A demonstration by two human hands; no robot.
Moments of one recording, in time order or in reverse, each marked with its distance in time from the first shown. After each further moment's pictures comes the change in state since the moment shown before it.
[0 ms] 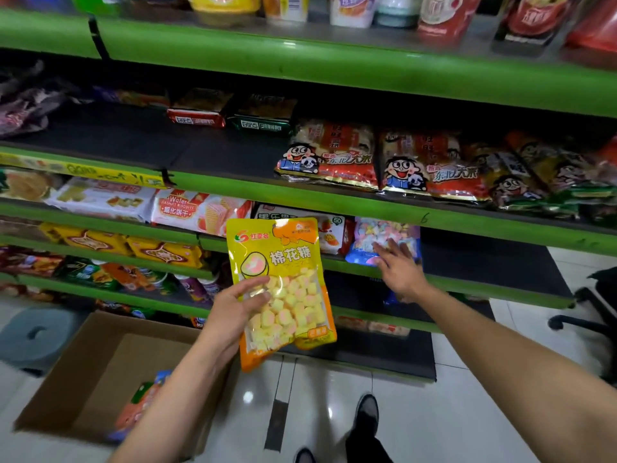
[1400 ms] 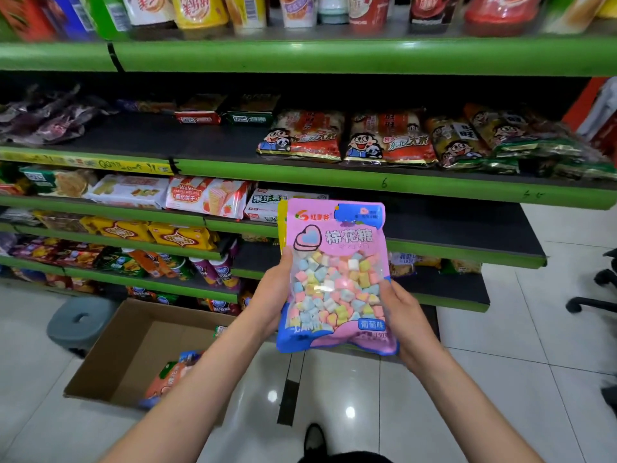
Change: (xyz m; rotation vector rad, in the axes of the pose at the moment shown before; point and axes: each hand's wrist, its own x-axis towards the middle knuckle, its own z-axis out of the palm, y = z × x) left_hand -0.099 -0.003 0.110 0.045 -0.091 -0.220; right_hand -0.238 -0.010 0.020 1.587 -0.020 0.102
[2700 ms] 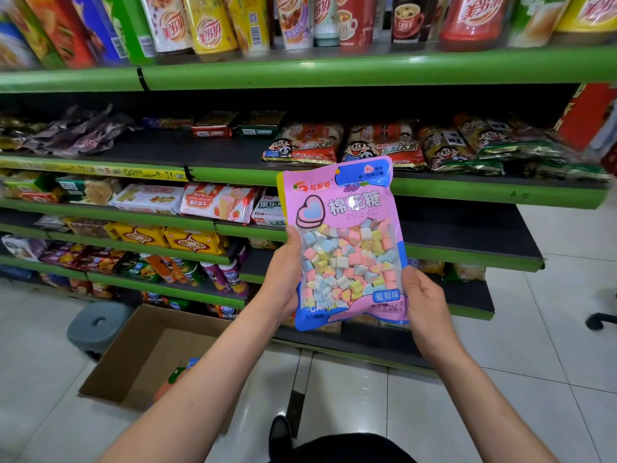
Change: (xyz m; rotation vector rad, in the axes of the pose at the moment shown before) left_hand -0.024 0.010 0.042 -0.113 -0.038 0.224; right_hand -0.030 -0.022 -0.033 -0.154 0.046 -0.346
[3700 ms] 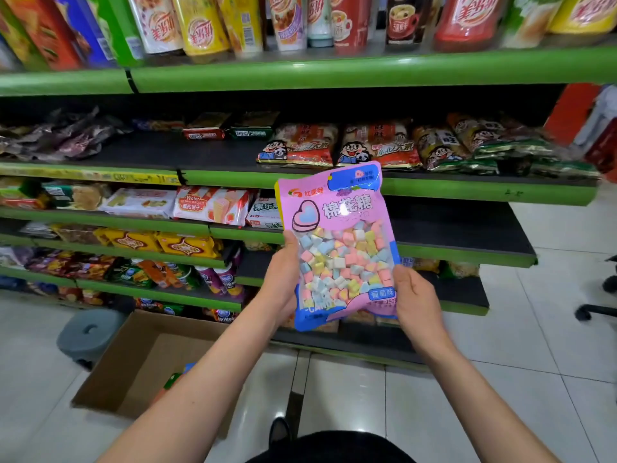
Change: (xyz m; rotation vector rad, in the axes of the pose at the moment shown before) left_hand 0.012 -0.001 -0.006 0.002 0.028 -0.057; right_hand 0.010 0.005 0.011 -0.271 0.096 -0.003
